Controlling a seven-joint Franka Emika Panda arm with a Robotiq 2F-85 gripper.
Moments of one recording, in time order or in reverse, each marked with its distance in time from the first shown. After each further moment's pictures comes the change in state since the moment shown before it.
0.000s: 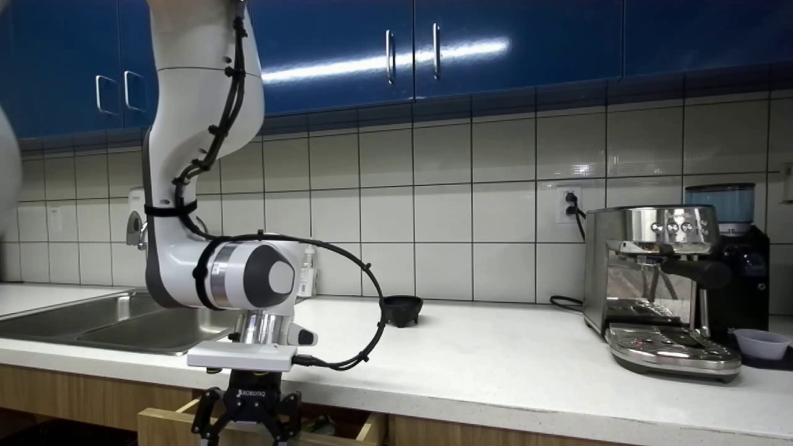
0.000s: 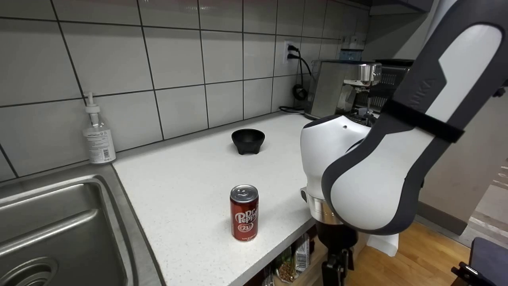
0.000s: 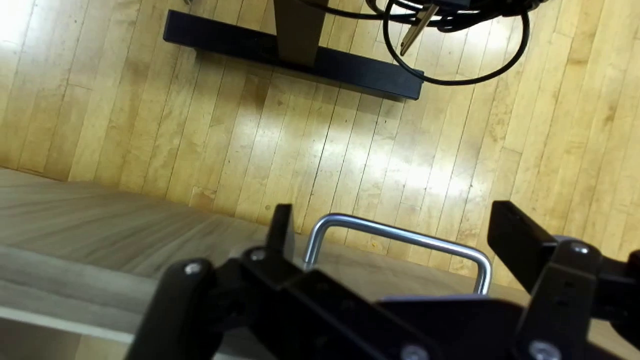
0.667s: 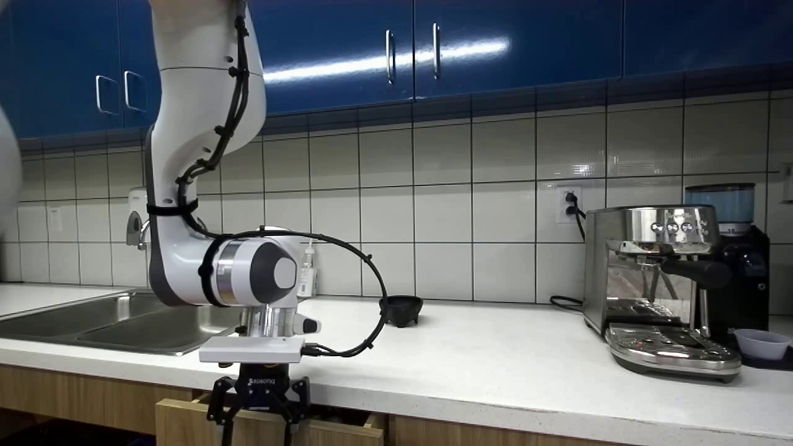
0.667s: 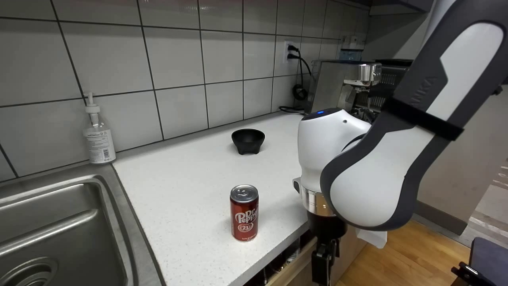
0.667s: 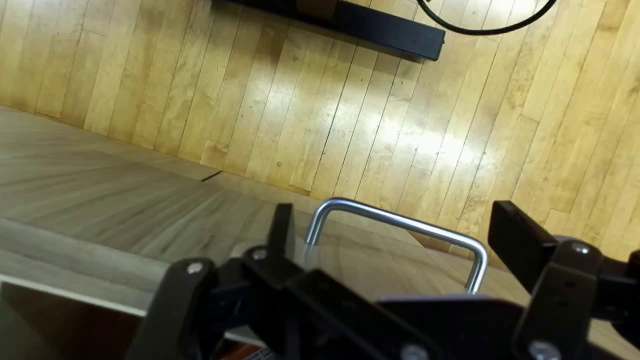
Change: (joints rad) arm 0.000 0.000 -0.004 0.020 -0.053 0.077 0.004
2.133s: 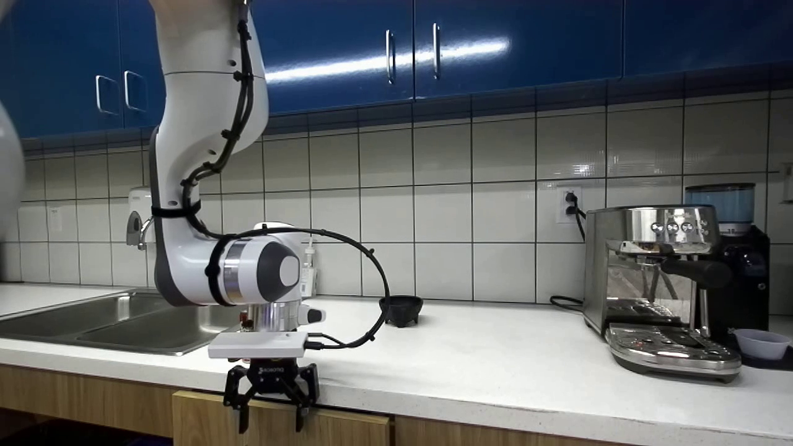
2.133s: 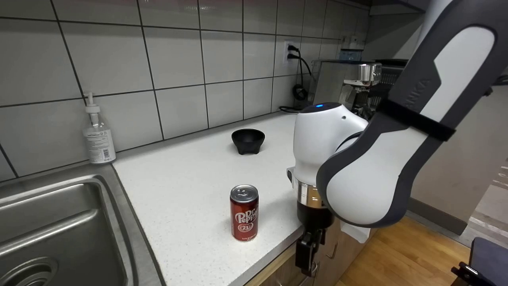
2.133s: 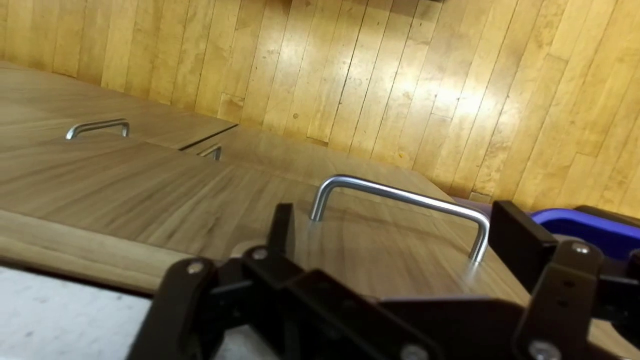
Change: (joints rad) arm 0.012 0.015 -0.017 0.031 -0.043 0.096 0.082
